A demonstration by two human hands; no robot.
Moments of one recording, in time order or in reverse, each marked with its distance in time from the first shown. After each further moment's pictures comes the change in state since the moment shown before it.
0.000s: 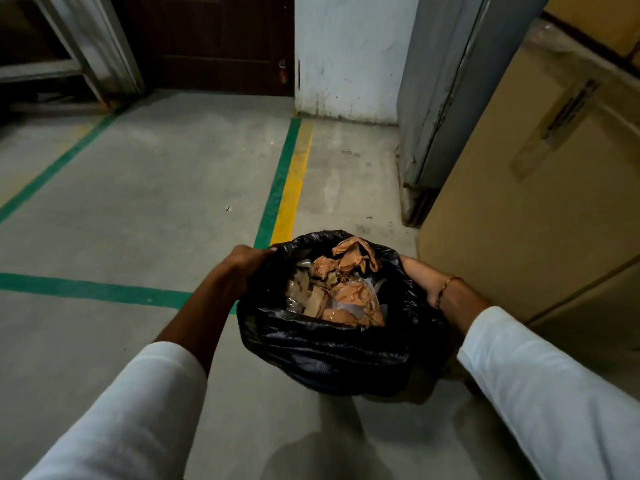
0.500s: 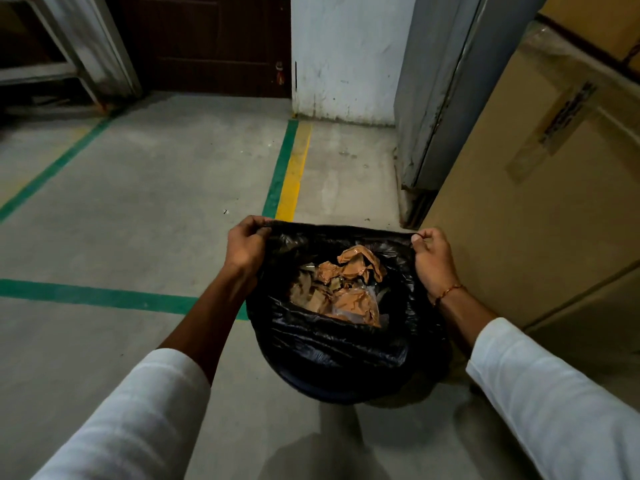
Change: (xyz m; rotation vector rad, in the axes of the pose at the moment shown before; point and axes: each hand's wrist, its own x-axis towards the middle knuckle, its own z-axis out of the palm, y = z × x) left_hand 0.002 0.017 0.019 -0.180 0.166 0.451; right_hand 0.006 -0.005 -0.012 -0.136 0.708 -0.686
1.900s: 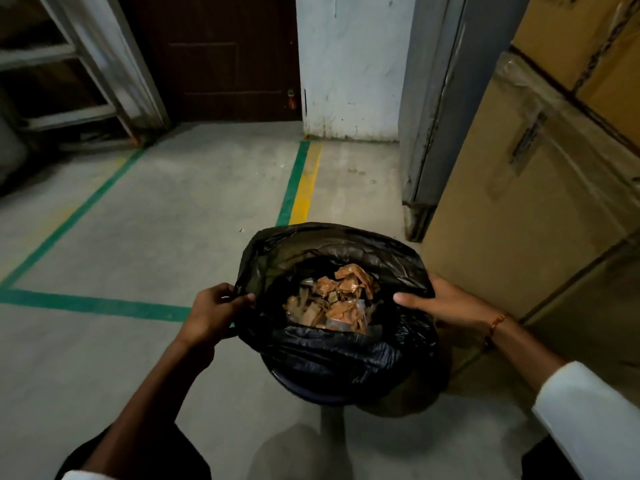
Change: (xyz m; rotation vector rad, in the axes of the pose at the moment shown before) left_hand -0.105 0.022 -0.054 0.158 -0.028 -0.243; right_hand -0.046 -0.043 -0.085 -0.264 -0.739 0.139
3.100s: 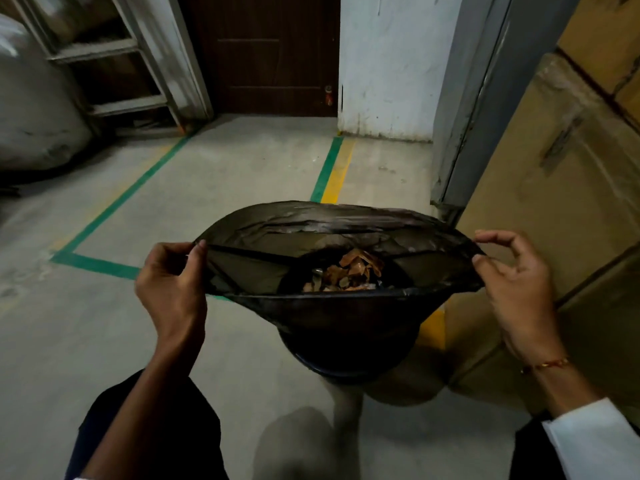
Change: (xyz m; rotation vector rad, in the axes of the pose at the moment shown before) left_hand -0.052 0.011 -0.039 -0.207 0.738 0.623; right_hand -0.072 -0.040 -0.003 0.453 0.607 -0.529
